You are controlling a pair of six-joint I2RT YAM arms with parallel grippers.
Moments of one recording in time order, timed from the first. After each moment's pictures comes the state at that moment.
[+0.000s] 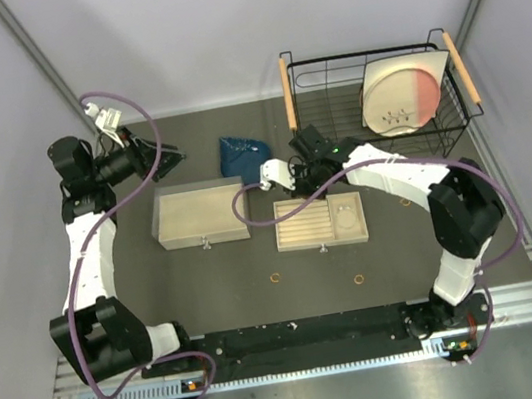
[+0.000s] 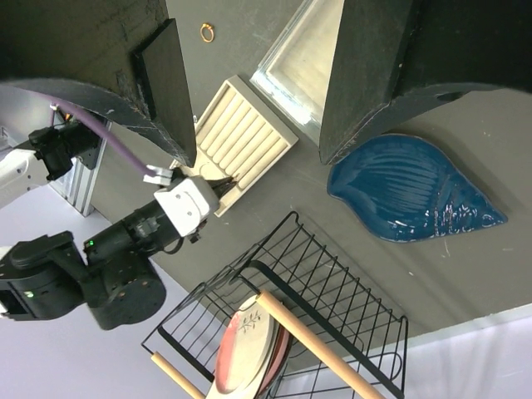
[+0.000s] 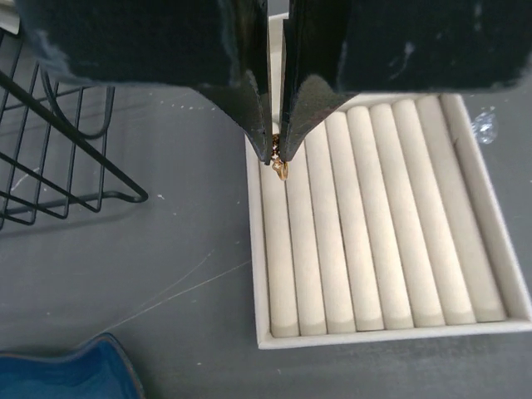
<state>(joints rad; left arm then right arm) 0.22 1.30 1.13 0.03 1.23 -0.31 0.67 1.72 1.34 -0.64 -0.22 -0.77</state>
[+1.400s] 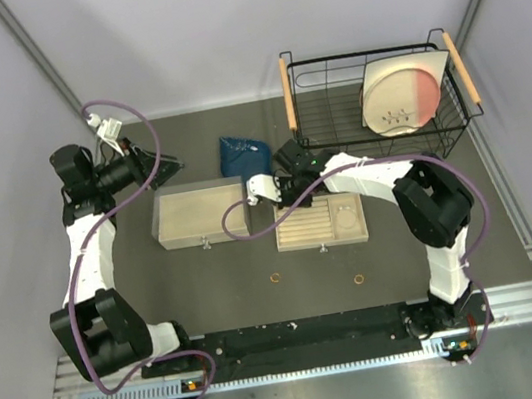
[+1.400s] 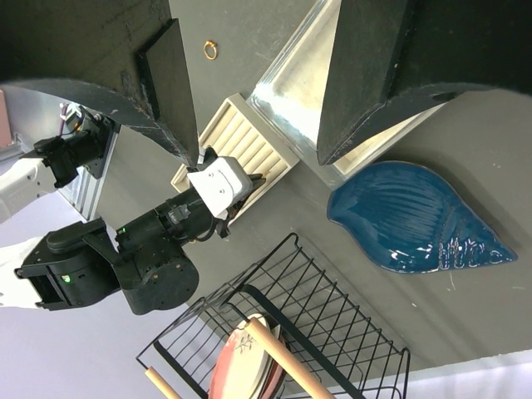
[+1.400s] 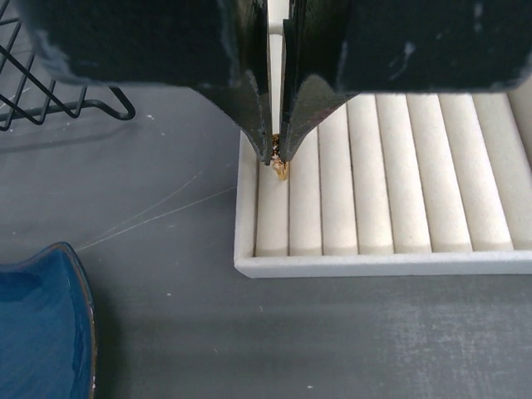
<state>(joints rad) 0.26 1.33 1.08 0.00 1.27 -0.27 0.73 1.91 1.36 -0.51 -0.19 -0.83</state>
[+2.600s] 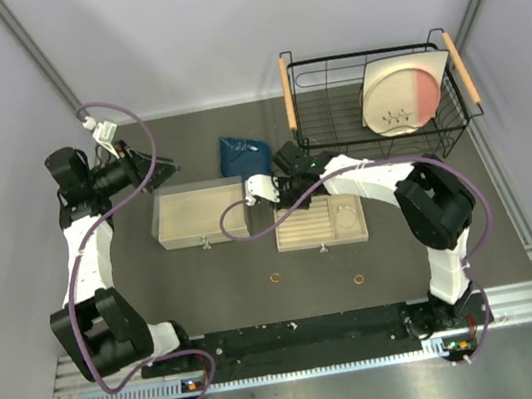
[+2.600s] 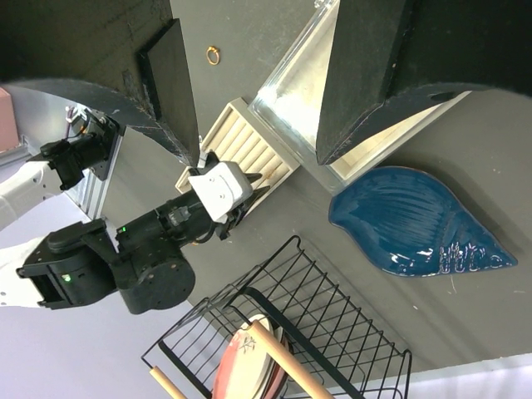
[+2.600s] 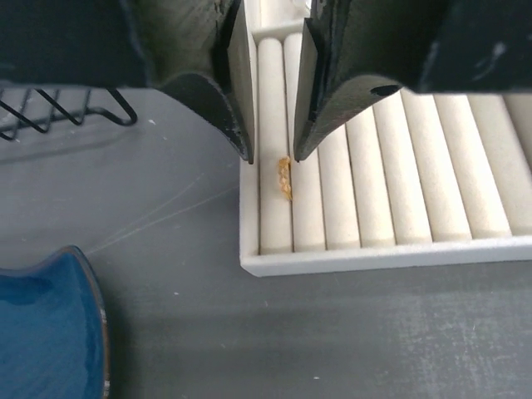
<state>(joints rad) 0.30 1.33 1.07 0.00 1.31 -0.27 0.75 1.91 1.35 -0.49 -0.15 -0.79</state>
